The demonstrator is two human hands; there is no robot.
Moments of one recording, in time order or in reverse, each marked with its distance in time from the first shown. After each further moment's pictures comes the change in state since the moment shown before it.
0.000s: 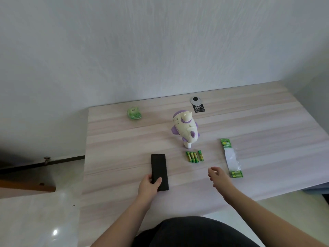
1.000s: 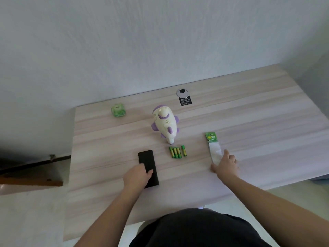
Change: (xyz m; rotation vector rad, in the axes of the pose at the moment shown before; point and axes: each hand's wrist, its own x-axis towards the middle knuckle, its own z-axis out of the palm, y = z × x) left_hand -0.009 0.062 0.039 1.274 0.138 0.199; right_hand 0.077 0.033 -0.081 -0.577 0.232 -0.052
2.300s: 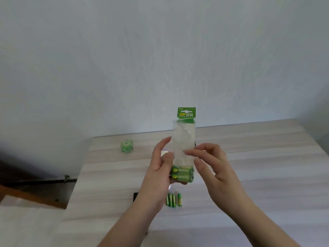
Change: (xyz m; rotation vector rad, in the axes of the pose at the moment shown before) left_hand -0.088 0.157 -0.230 -1.774 0.216 0.311; right_hand -0.084 -0.109 -0.226 0.723 -0.010 -0.990
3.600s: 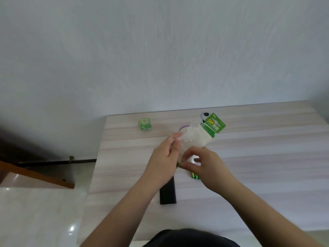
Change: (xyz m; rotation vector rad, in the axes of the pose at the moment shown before) left_hand -0.025 0.002 -0.143 0.637 -0.071 0.072; right_hand -0.021 -0.023 0.143 -0.220 -0.270 0.248
